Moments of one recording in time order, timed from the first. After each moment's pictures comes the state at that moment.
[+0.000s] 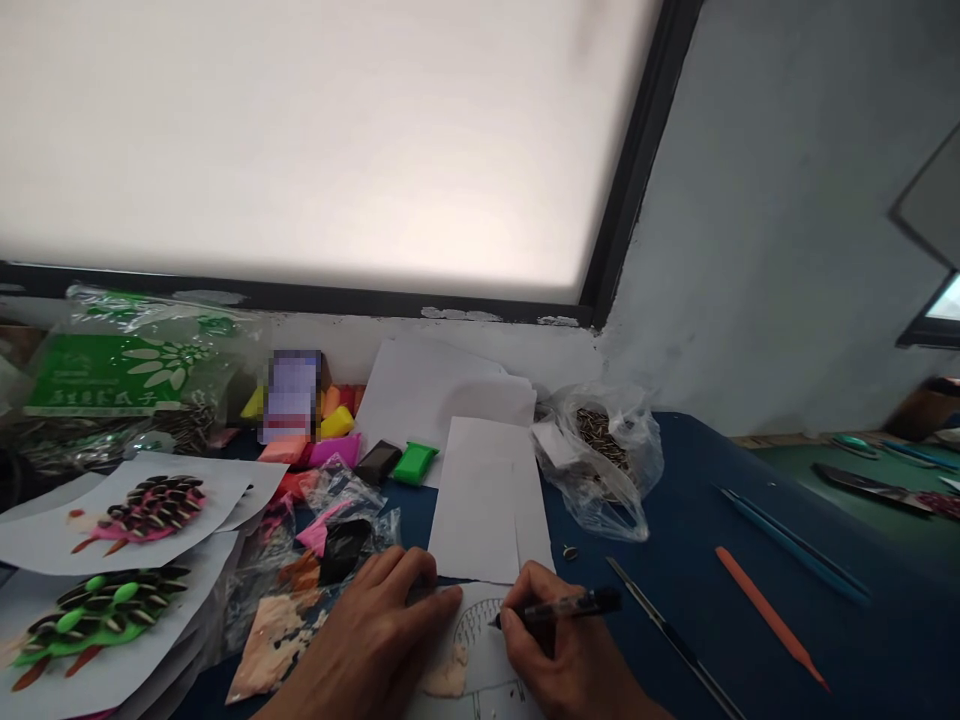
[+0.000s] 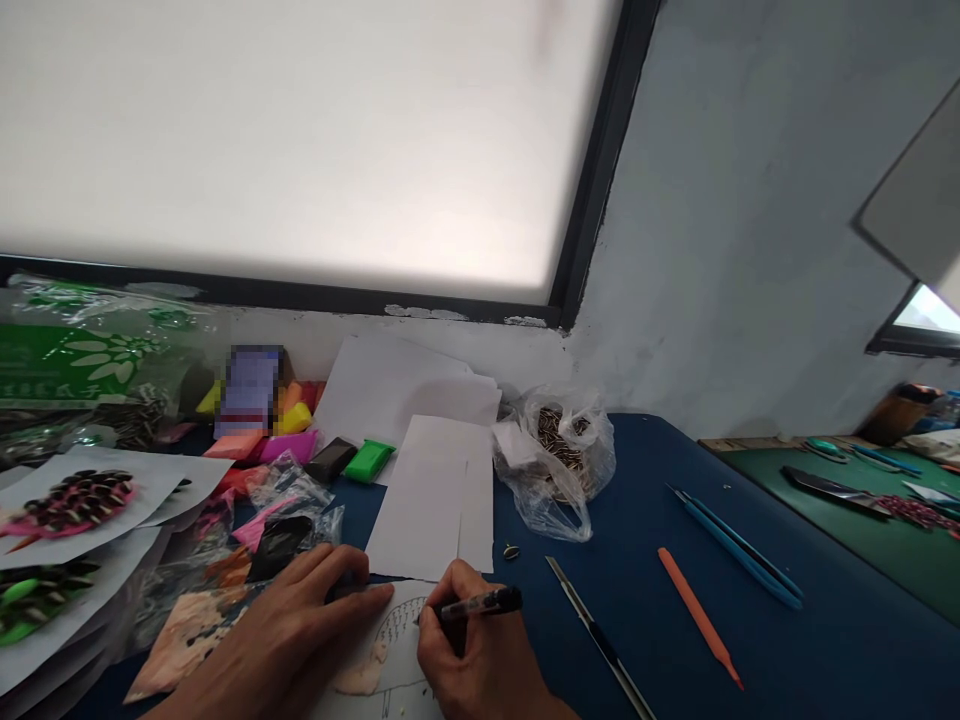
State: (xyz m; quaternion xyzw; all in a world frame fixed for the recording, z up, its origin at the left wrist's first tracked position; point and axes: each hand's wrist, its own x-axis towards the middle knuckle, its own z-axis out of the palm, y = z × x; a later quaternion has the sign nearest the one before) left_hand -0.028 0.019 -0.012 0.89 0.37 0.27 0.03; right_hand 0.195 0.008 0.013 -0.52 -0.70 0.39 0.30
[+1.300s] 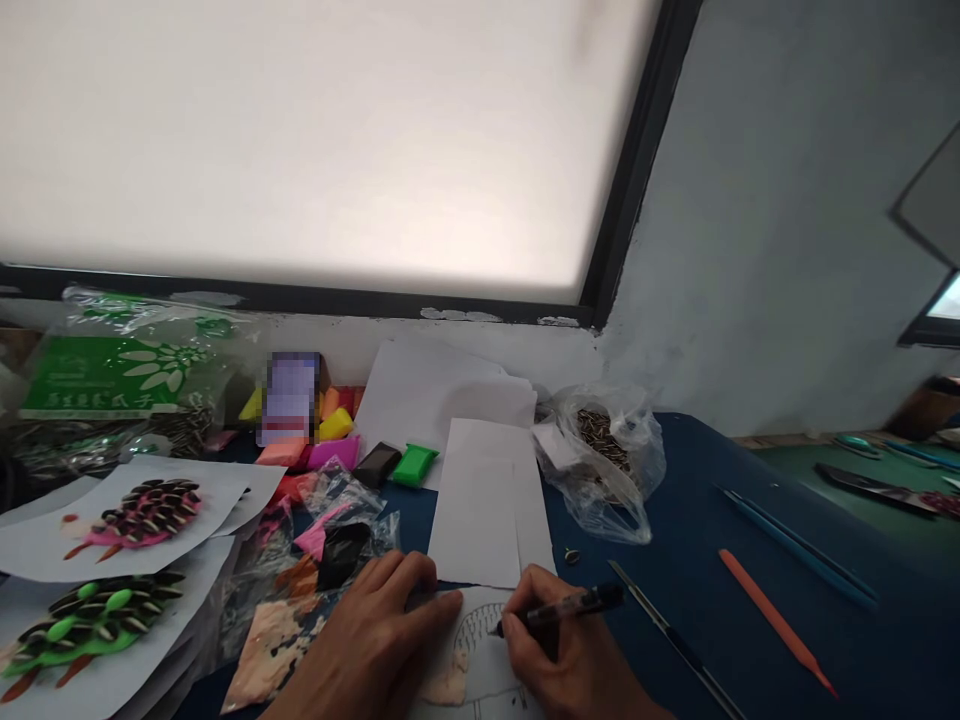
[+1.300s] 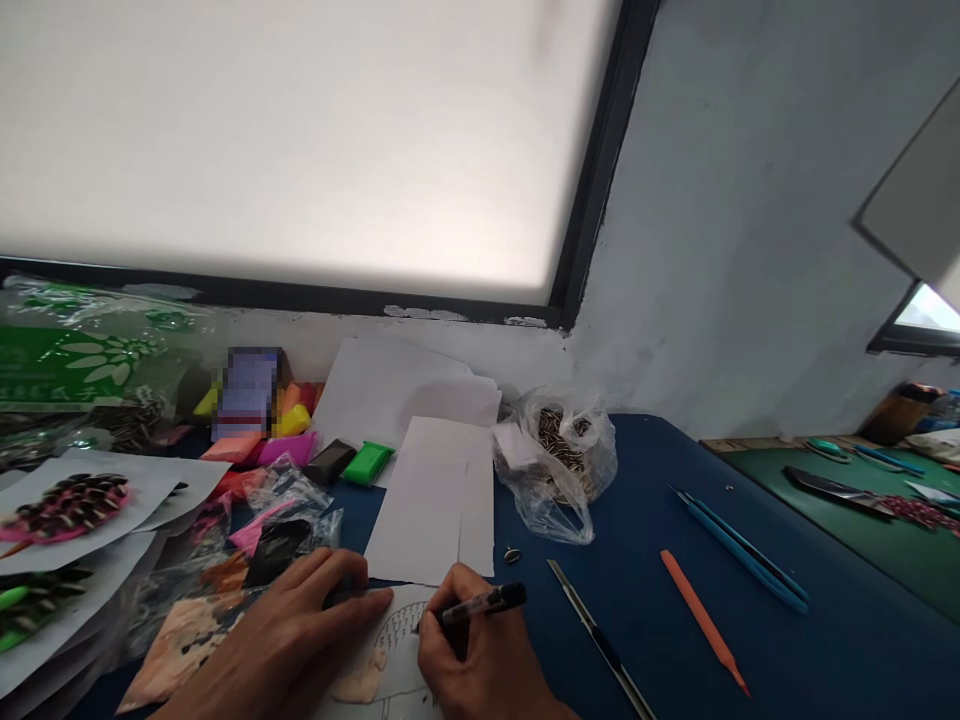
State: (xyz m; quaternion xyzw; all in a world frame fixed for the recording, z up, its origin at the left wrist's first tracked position) left_hand -0.027 0.016 -0.004 0.89 0.38 0.25 0.04; right_hand 0.197 0.012 0.012 -0.51 -0.68 0.43 0.30
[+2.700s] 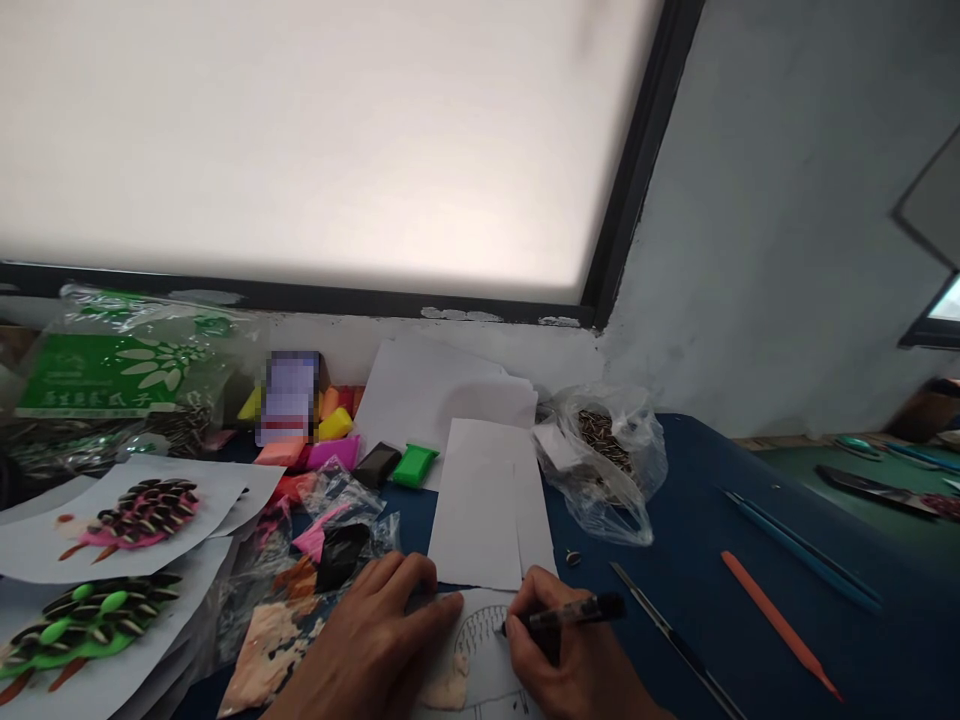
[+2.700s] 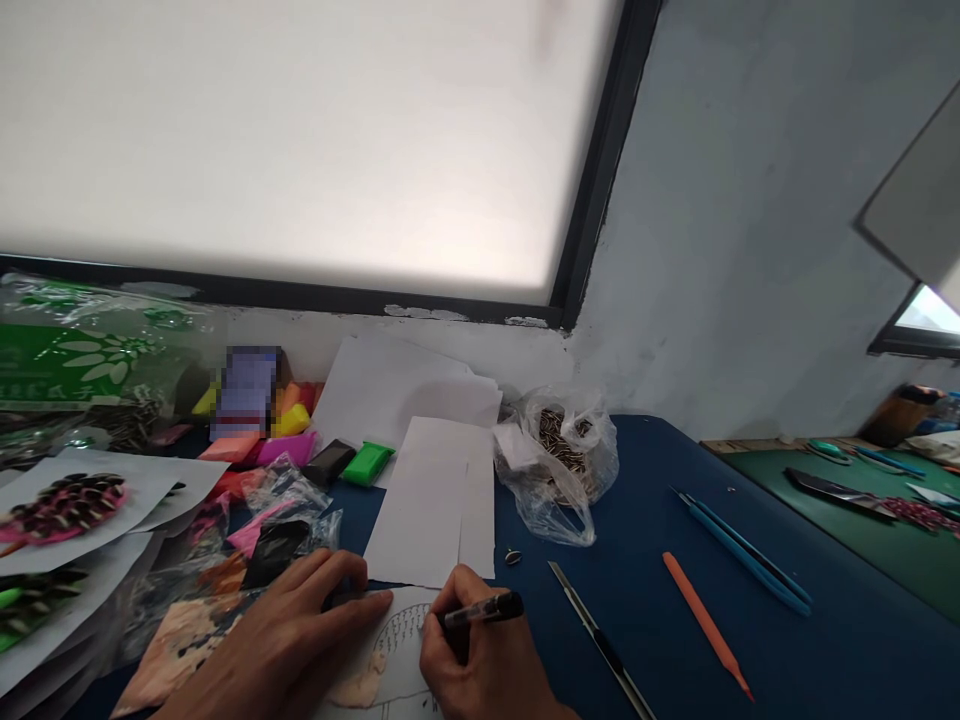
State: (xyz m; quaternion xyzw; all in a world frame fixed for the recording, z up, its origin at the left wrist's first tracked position) left_hand -0.027 0.016 -0.004 0.89 0.39 0.25 0.04; right_hand 0.199 0.012 0.012 -0.54 -0.70 0.40 0.26
